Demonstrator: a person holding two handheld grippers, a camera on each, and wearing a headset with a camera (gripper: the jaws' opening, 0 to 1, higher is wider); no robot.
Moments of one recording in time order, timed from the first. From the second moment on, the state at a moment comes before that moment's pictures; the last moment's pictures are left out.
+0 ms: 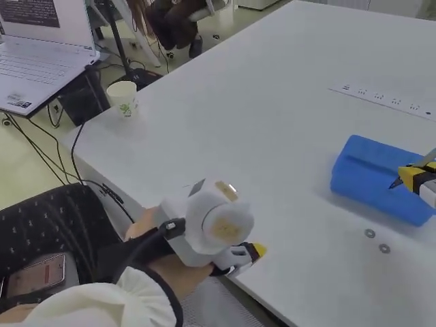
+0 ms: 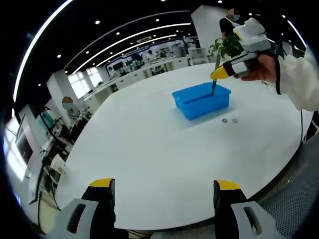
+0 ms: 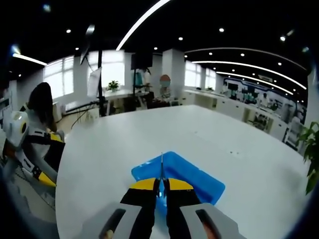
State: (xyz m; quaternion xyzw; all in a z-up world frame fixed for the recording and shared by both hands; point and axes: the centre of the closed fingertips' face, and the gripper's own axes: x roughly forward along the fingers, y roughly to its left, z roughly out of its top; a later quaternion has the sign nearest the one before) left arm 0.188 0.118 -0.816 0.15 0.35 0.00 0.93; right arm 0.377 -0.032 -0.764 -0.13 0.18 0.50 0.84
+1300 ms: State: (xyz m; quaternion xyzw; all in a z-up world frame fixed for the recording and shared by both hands) left arm 0.189 0.118 -0.816 0.15 0.35 0.00 0.92; right arm 0.329 -0.037 -0.807 -0.13 0.24 0.53 0.80
